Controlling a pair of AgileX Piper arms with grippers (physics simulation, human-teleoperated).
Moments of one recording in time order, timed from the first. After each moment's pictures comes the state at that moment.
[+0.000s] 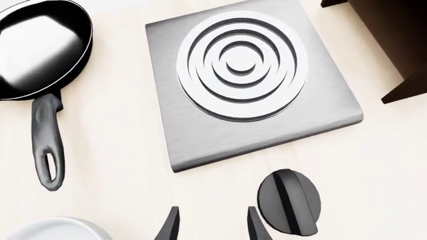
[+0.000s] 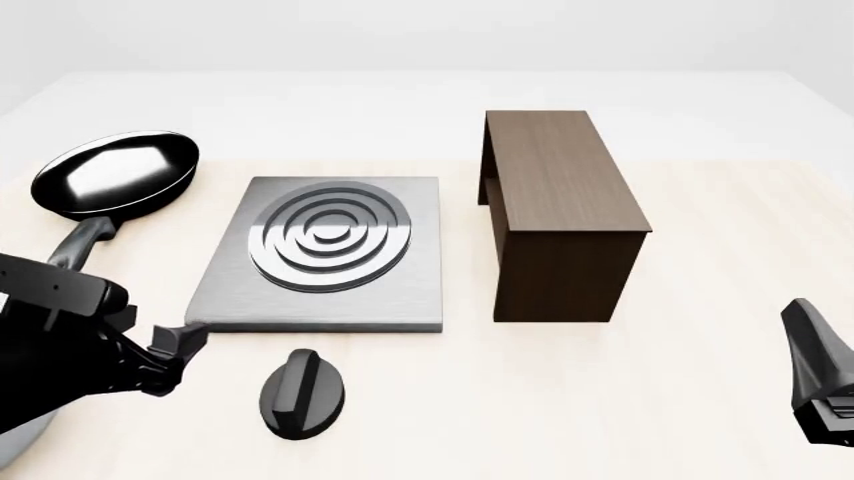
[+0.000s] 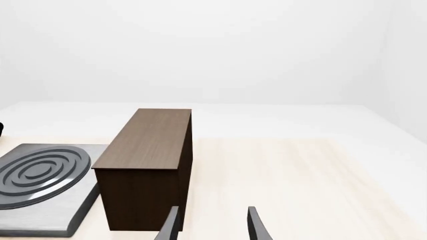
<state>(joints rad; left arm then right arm) -0.21 0.84 -0.28 0.16 0.07 0.00 0.01 0.00 0.00 -0.01</state>
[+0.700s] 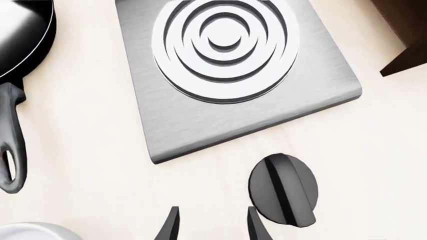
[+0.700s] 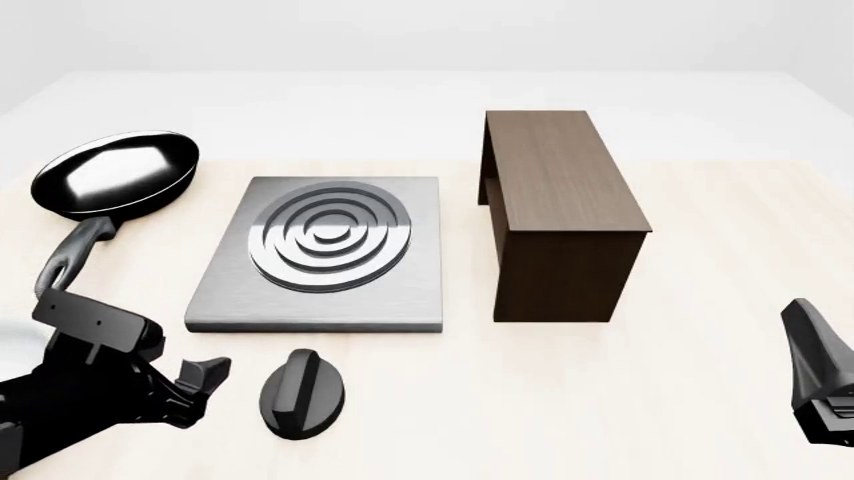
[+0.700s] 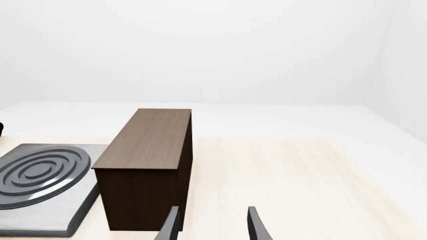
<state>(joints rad) -0.27 0.97 -0.18 0.00 0.07 0.00 0.01 0.00 0.00 -0.01</state>
